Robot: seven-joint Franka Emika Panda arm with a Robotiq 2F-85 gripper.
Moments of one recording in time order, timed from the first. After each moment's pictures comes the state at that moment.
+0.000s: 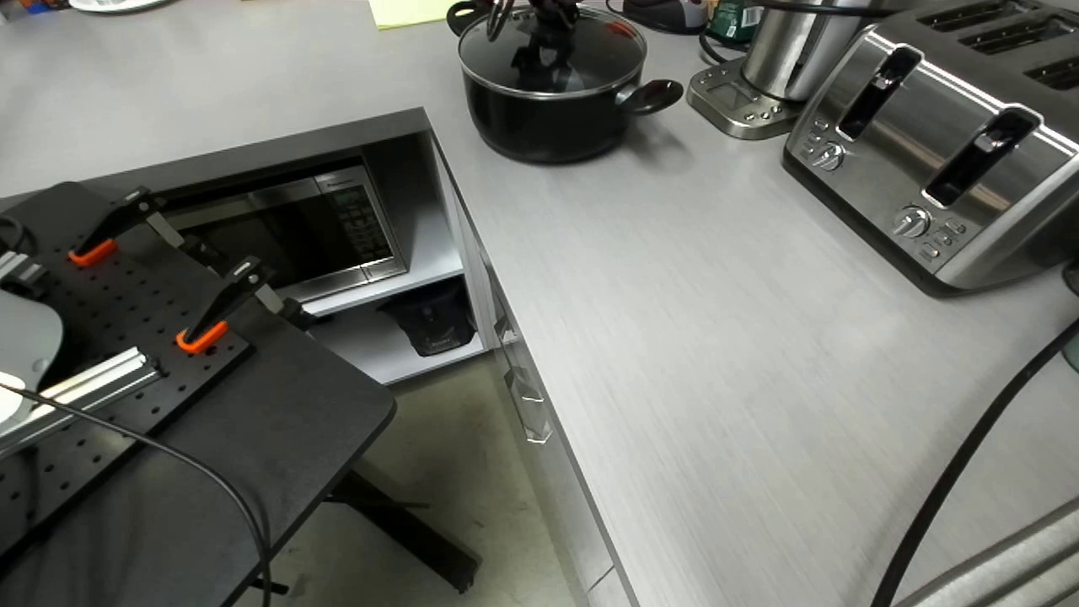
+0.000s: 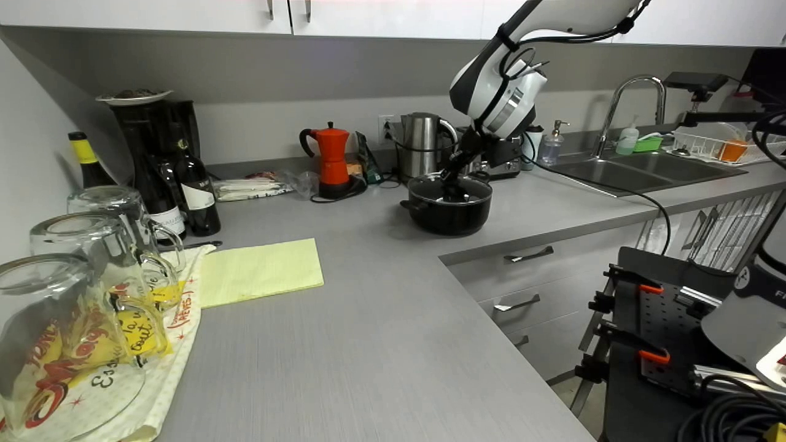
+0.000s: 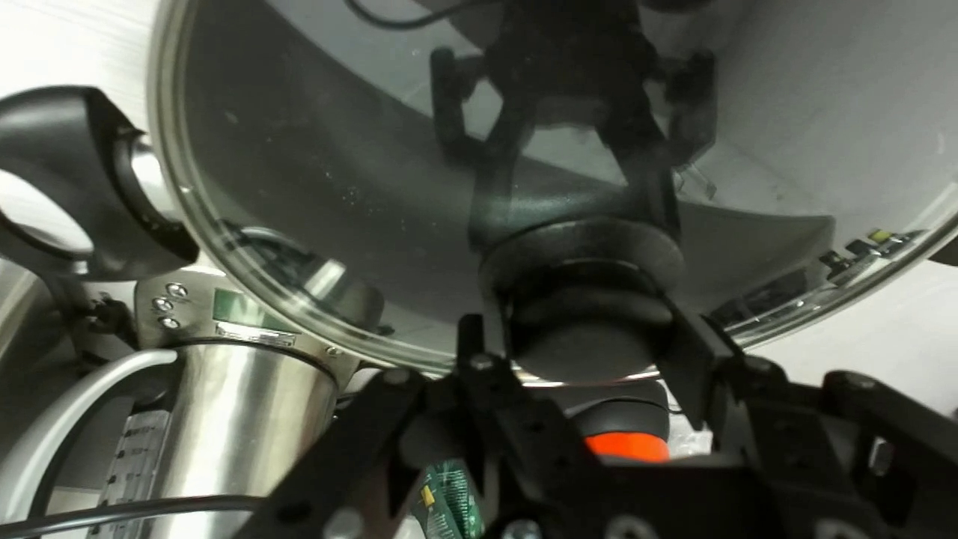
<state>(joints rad) -0.36 0.45 0.17 -2.10 1.04 3.20 -1.10</state>
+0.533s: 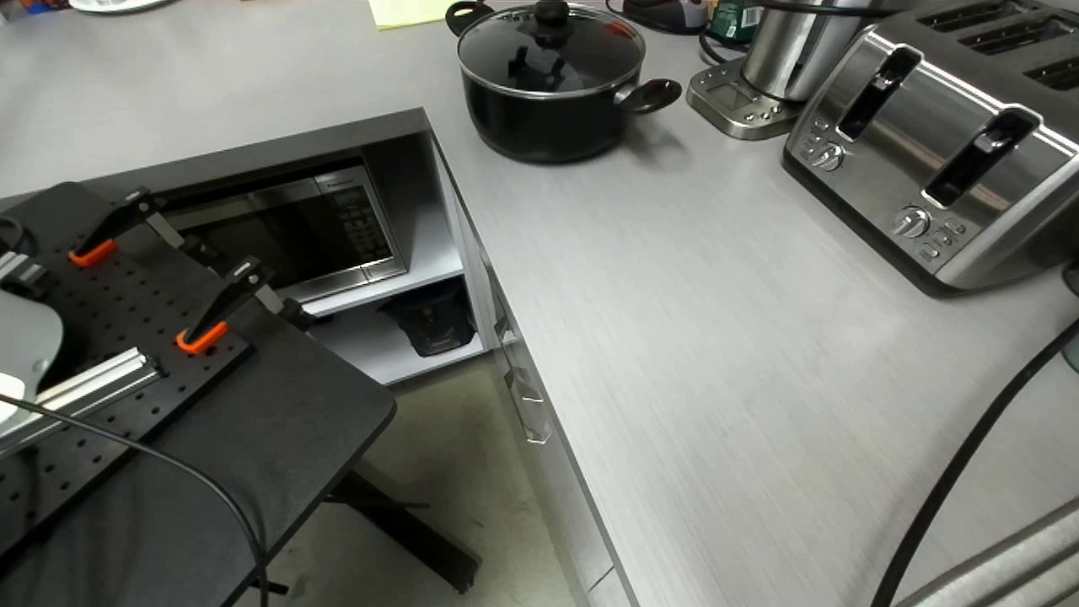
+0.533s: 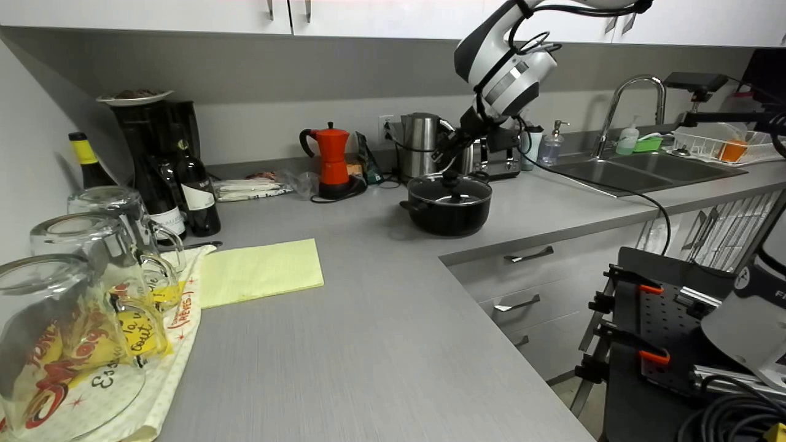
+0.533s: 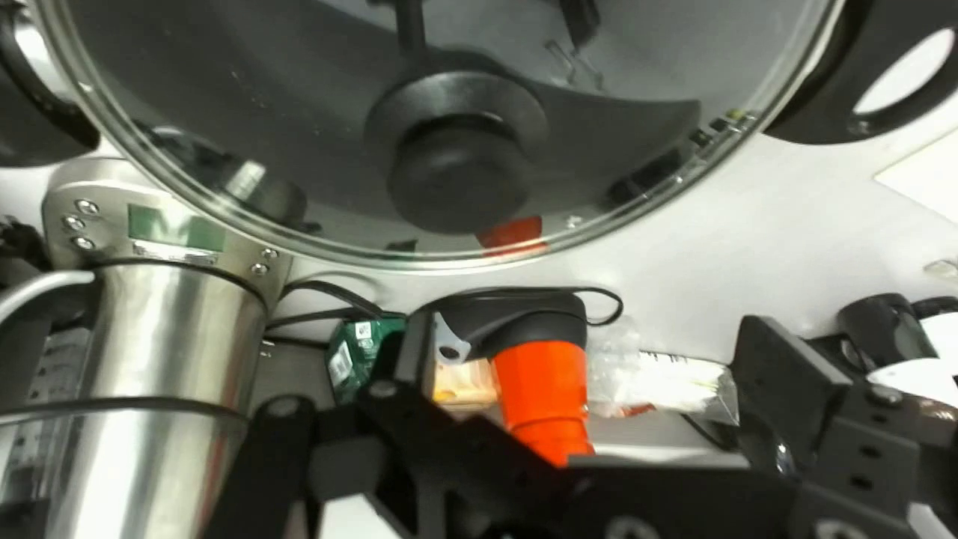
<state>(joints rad) -0.65 0.37 0.52 -2.12 1.22 3.20 -1.32</state>
